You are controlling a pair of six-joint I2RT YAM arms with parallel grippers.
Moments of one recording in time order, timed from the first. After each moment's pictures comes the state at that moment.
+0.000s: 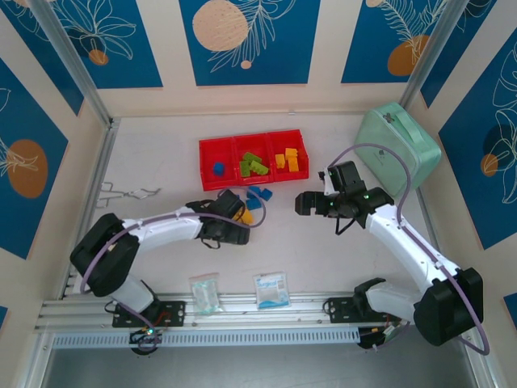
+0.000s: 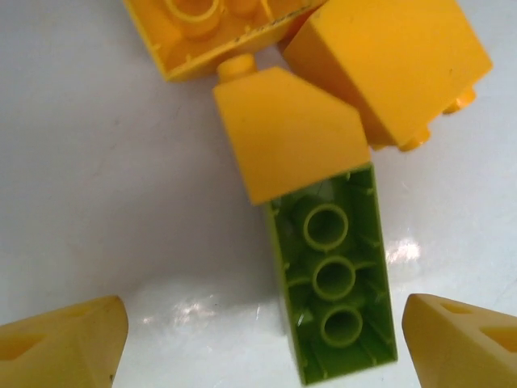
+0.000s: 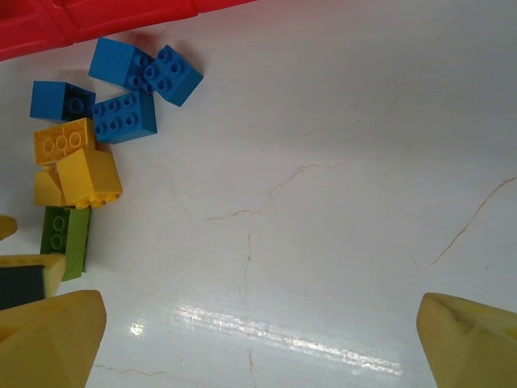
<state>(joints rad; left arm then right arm) -0.80 1.57 0.88 -0.53 -0.05 -0.60 0.38 1.13 0.89 -0.75 -0.15 0.39</state>
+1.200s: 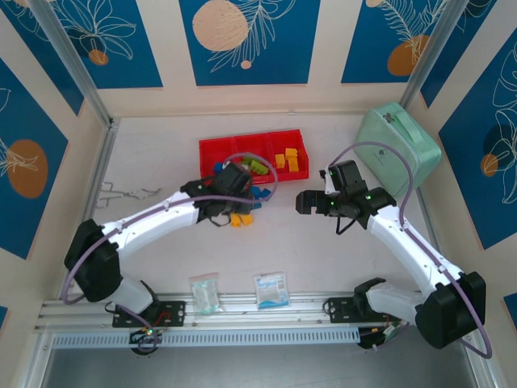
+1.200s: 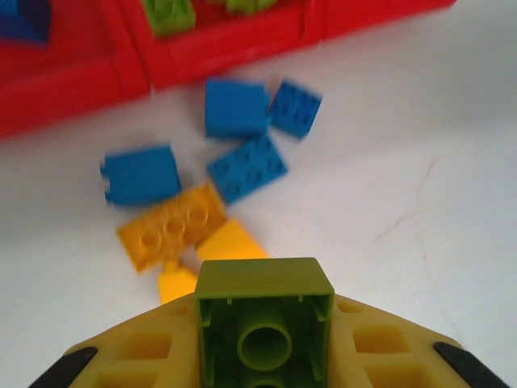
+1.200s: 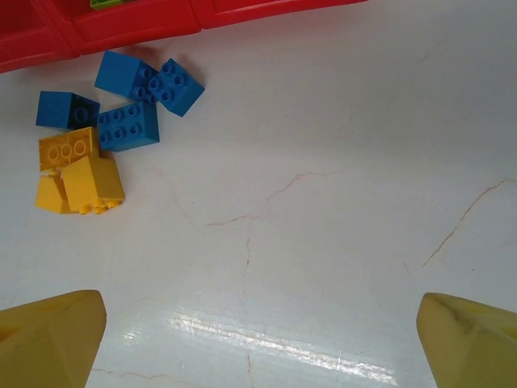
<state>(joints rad) -0.81 1.53 1.22 -0.62 -0.17 -0.55 0.40 1.11 0.91 -0.77 -0.12 0.39</state>
